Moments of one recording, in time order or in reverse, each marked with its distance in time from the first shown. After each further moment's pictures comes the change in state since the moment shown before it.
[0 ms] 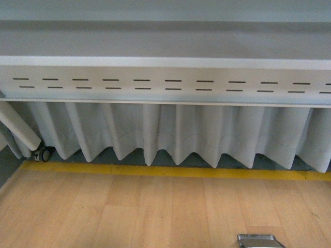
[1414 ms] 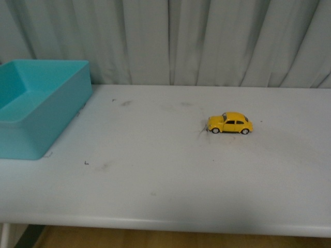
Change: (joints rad) left arm 0.000 0.000 0.000 0.004 0.000 -0.003; right arm 0.000 0.000 0.000 0.005 0.000 0.003
